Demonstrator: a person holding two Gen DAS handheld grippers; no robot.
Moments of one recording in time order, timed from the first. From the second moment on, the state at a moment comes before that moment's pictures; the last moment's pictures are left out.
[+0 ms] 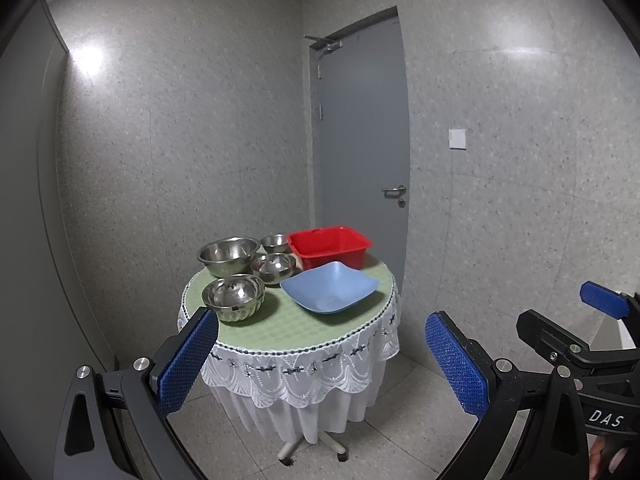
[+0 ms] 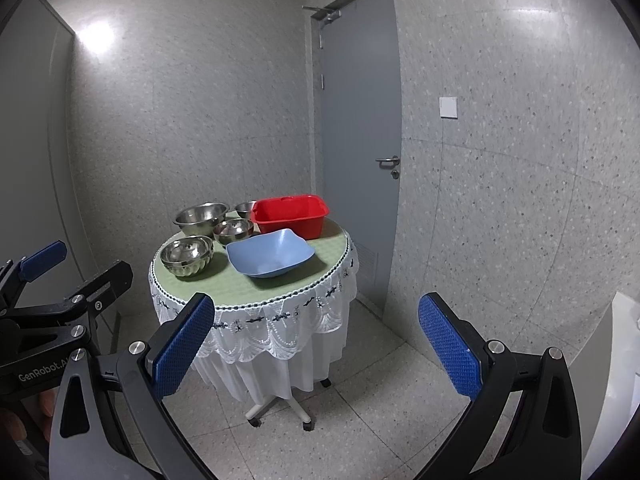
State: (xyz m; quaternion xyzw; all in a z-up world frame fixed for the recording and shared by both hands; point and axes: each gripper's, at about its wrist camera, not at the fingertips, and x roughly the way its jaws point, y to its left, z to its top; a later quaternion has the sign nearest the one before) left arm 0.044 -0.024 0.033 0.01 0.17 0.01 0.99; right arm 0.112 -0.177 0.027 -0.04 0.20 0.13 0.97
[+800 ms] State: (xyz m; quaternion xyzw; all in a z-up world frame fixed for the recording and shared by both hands) left arm 0.172 0.064 0.046 0.01 0.19 -0.01 0.98; right arm 0.194 -0.090 0.026 -0.03 0.23 0.11 0.97
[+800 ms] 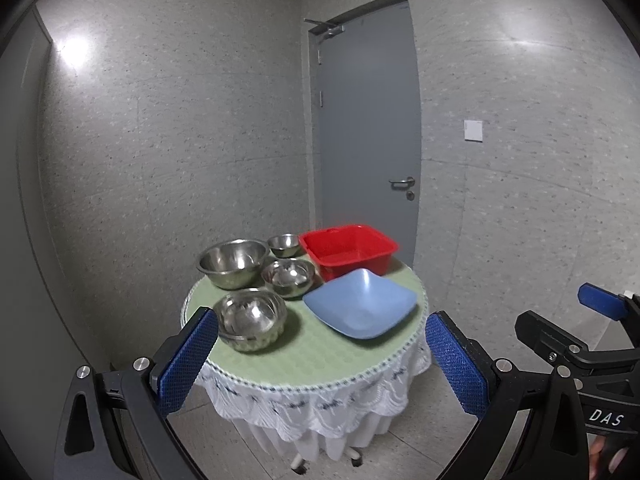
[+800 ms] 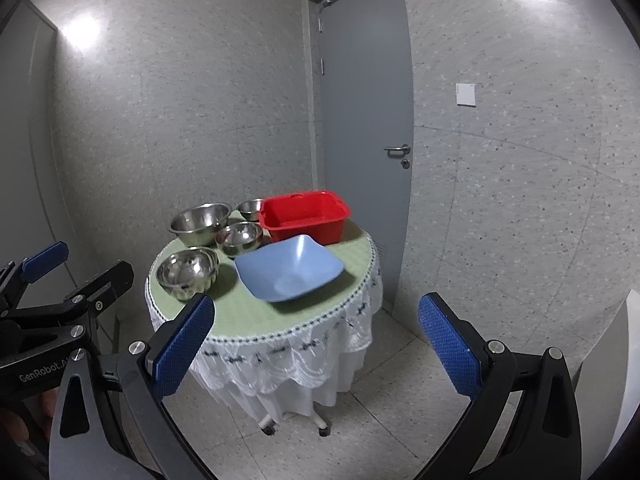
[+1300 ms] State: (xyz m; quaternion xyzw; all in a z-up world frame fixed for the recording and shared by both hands) left arm 0.306 0.165 0.043 -0.01 0.22 0.00 0.98; right arm 0.302 -0.005 0.026 -0.03 0.26 0.14 0.95
